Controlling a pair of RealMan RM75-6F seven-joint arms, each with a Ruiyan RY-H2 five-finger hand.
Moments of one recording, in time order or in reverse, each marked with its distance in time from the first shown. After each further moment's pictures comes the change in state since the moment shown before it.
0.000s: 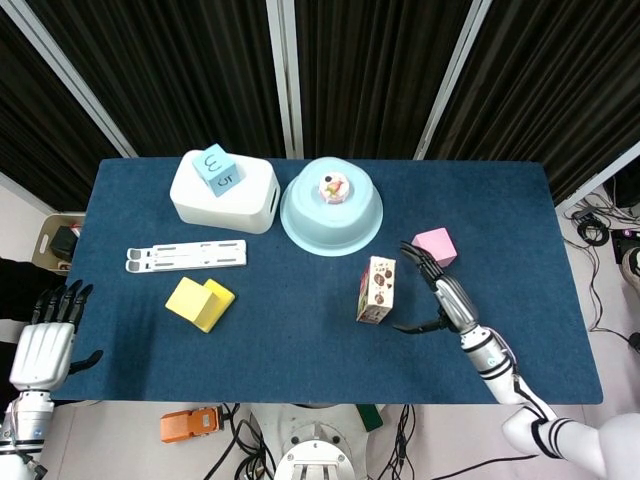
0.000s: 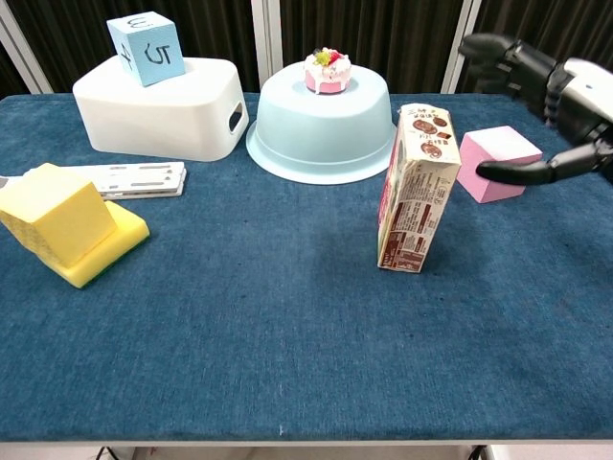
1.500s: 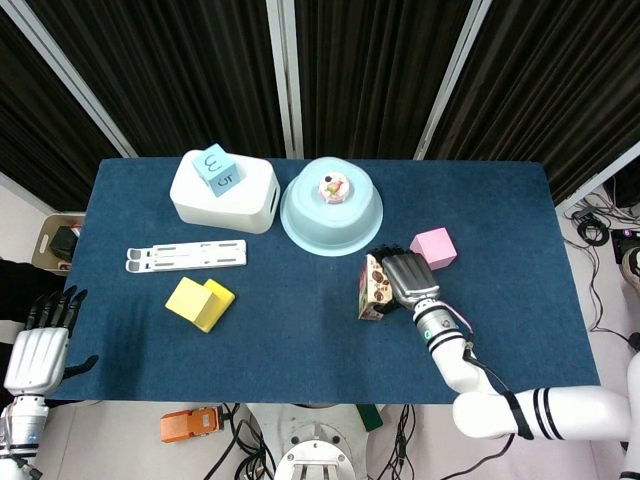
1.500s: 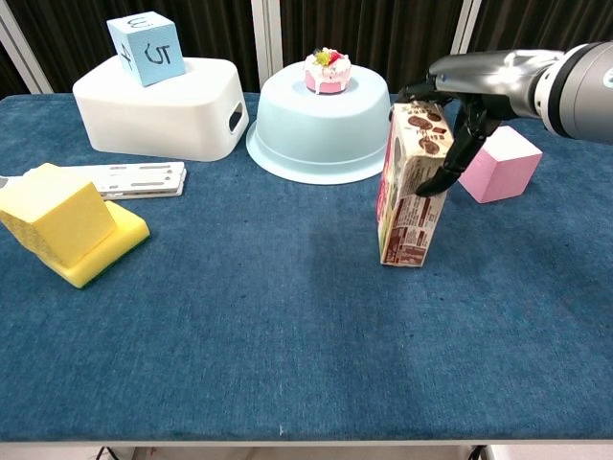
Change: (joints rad) left arm 0.016 -0.002 0.013 0.040 -0.013 -0.004 -0.051; right arm 0.414 0.238 0.168 -0.817 1.111 -0.320 -1.432
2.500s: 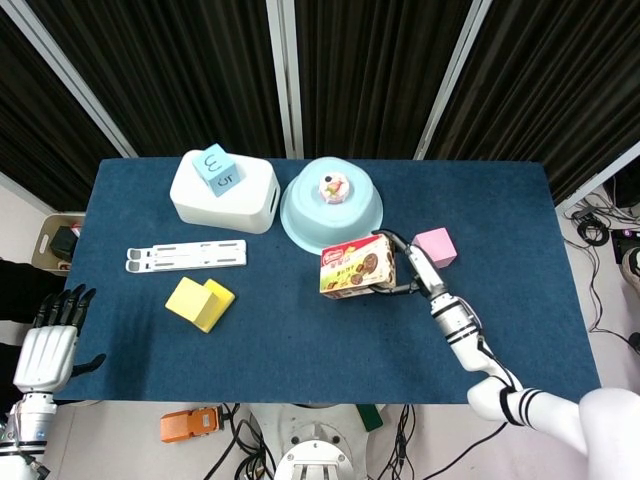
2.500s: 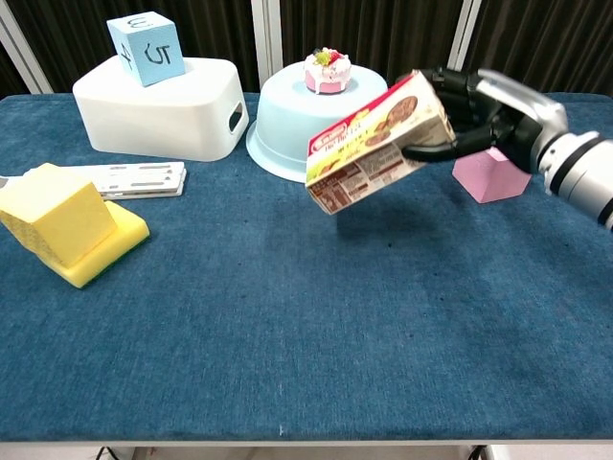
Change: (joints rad) left arm -0.014 -0.012 -0.004 -0.030 0.003 -0.014 0.039; right arm -0.274 -0.385 -0.043 0.945 -0.907 -0.002 1.610
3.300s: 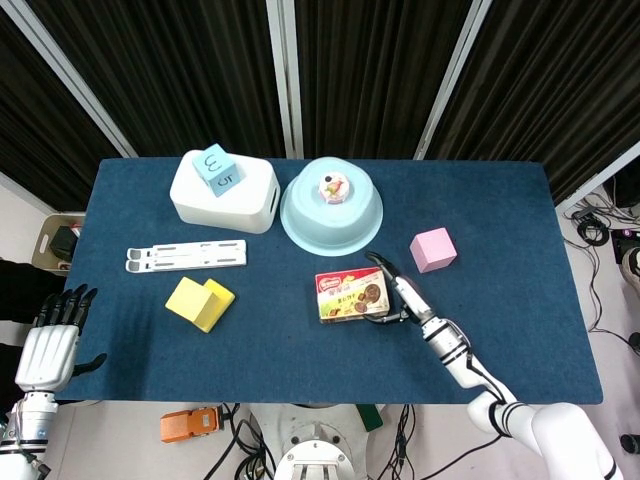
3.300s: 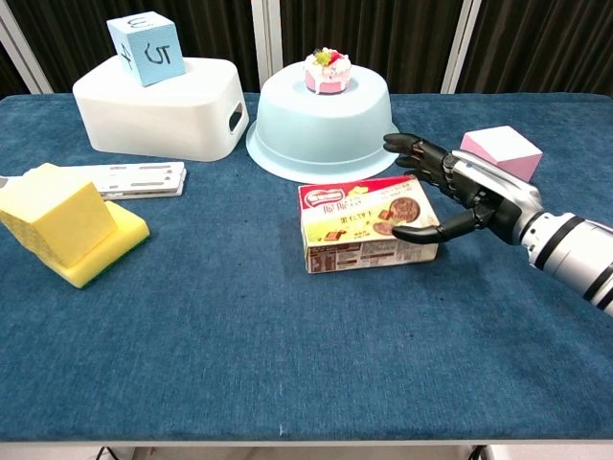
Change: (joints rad) left arm -0.005 -0.007 0.001 0.018 -0.002 -0.007 -0.015; right arm -0.047 -0.160 -0.139 0.309 -0.171 0.066 0.171
